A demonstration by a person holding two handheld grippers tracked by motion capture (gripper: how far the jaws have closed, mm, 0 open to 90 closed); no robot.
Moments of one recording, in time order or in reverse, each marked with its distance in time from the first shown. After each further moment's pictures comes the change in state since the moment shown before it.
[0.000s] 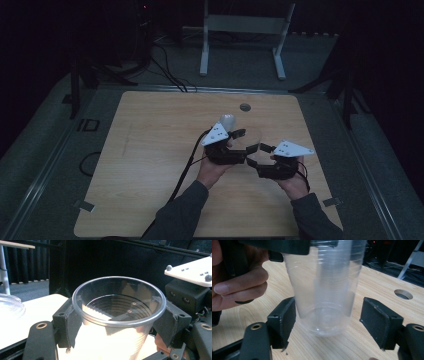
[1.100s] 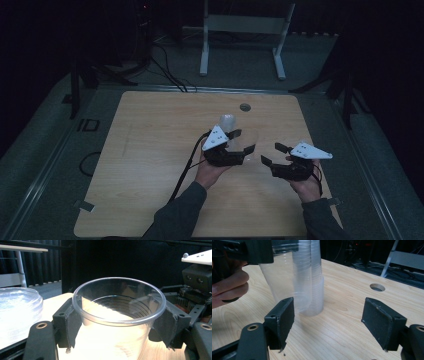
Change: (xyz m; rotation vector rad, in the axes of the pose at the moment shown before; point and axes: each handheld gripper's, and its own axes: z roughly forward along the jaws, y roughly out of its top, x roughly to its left) left arm 0.000 -0.008 -0.002 0.013 0.078 0.051; right arm -0.020 -0.014 -0.029 -0.036 -0.095 0.063
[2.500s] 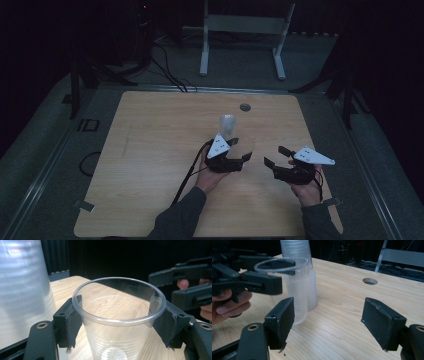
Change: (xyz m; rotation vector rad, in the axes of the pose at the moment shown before) left arm 0.005 -0.046 0.014 0.090 0.065 0.026; right arm -0.003 -0.018 -0.004 -0.022 -0.050 0.046
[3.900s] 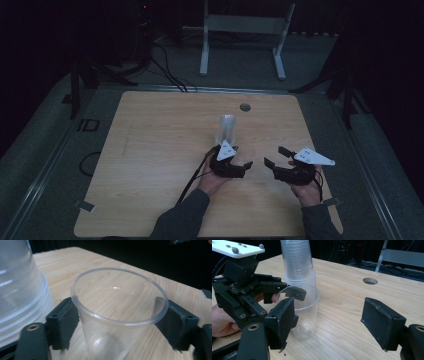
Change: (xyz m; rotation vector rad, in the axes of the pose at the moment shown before) left arm 0.003 -0.030 0.024 0.165 0.002 -0.026; right arm 0.000 -0.002 0.000 -0.004 0.004 0.004
